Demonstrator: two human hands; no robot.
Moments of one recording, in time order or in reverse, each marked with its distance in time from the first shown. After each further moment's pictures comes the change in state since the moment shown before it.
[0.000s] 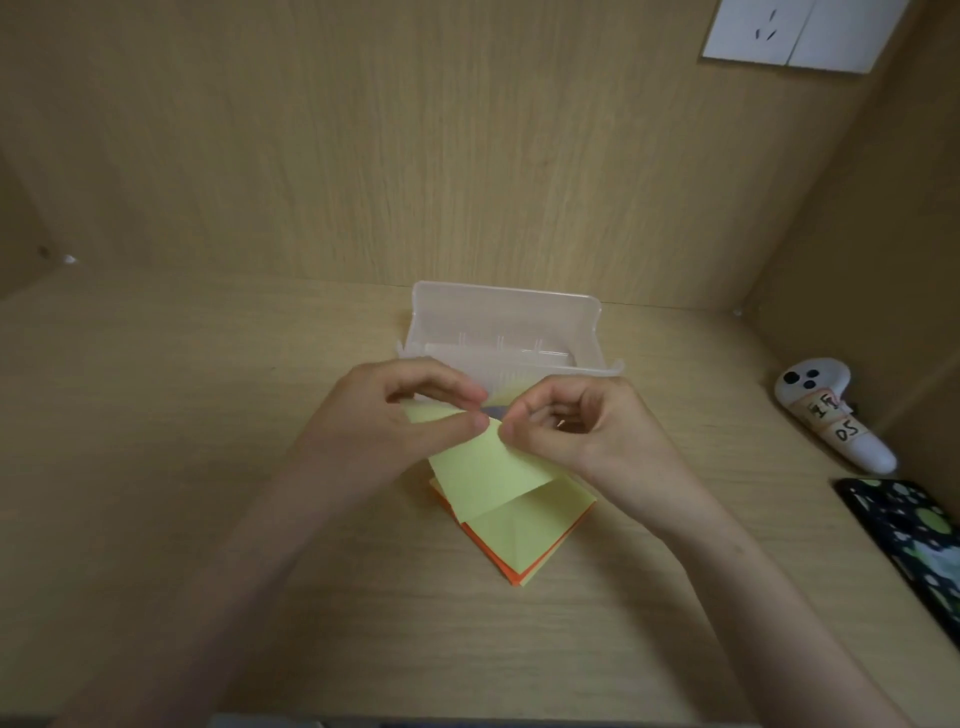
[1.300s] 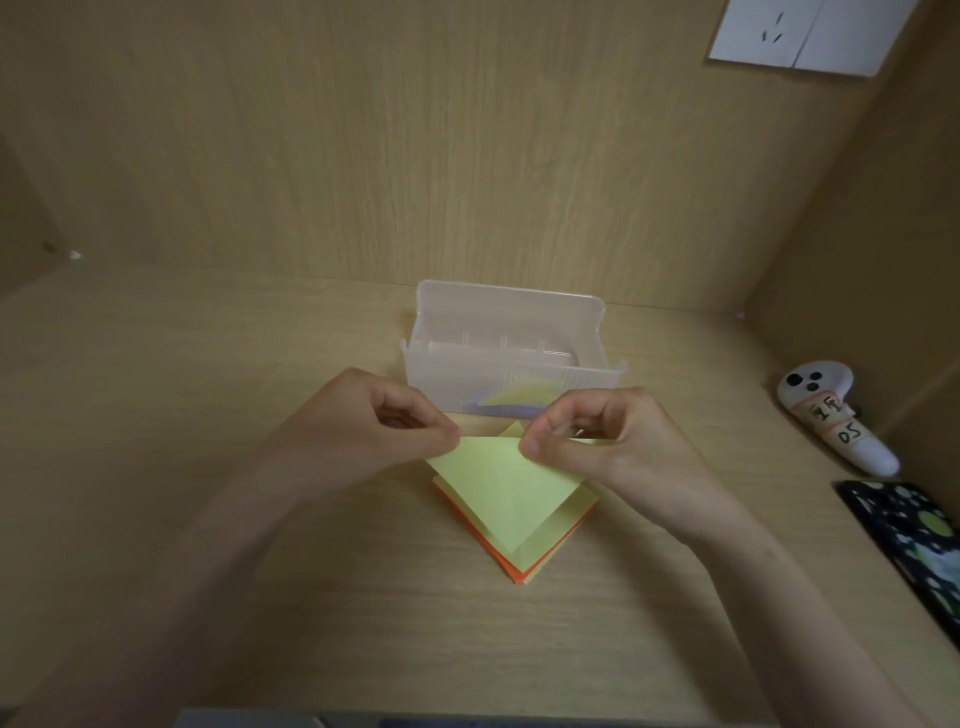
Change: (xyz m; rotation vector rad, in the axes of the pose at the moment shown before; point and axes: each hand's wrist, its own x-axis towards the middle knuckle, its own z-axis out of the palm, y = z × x) left_hand -0.001 -0.006 -0.016 0.071 -0.110 -0.157; right_hand -0.008 0.002 -0.011 -0.074 -0.011 0.061
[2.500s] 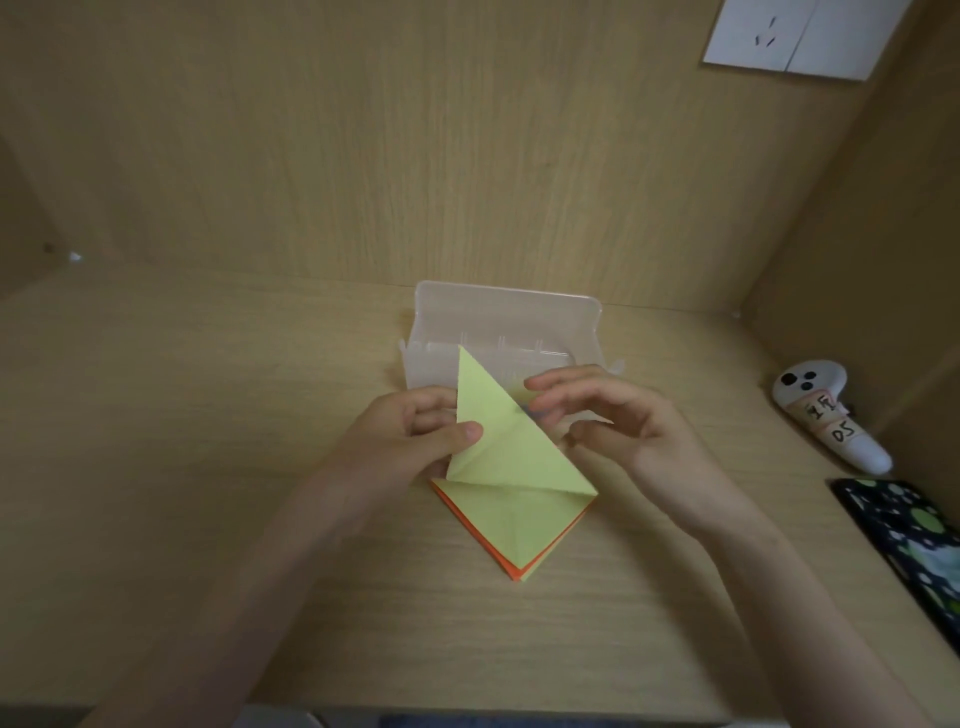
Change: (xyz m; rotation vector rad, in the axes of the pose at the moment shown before) left_hand 0.008 -0.014 0.030 -0.447 -0.102 -0.054; right_hand 0.002 0.017 -0.012 0.114 -0.004 -0.185
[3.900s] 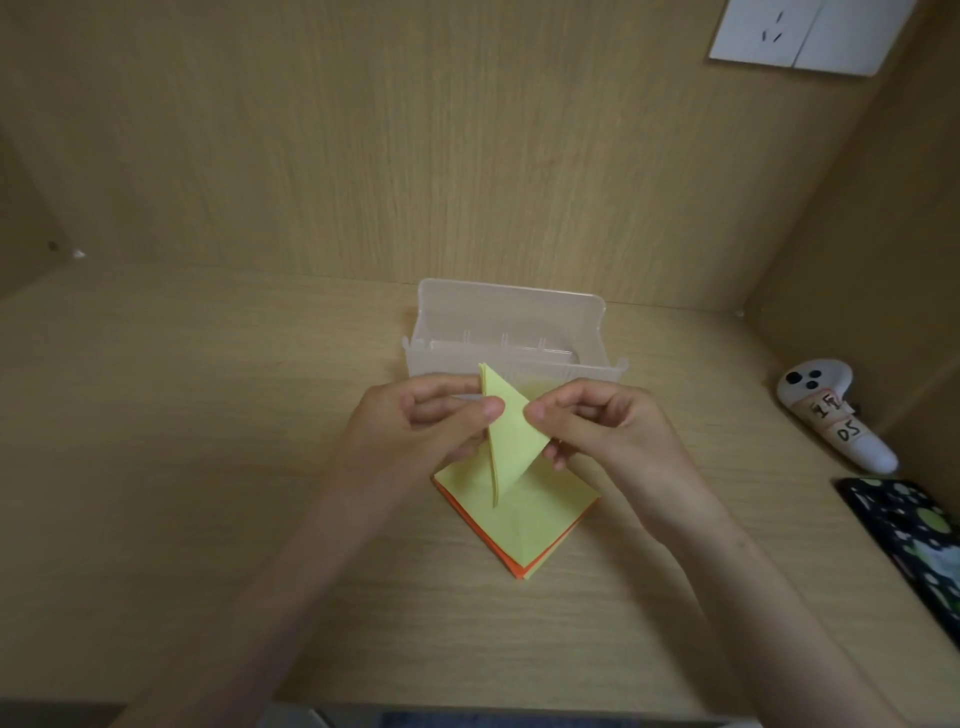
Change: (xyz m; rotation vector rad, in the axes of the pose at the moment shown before) left_hand -0.007 0.006 0.013 -0.029 0.165 0.118; right_hand 0.007 0.000 0.019 0.149 0.132 0.184
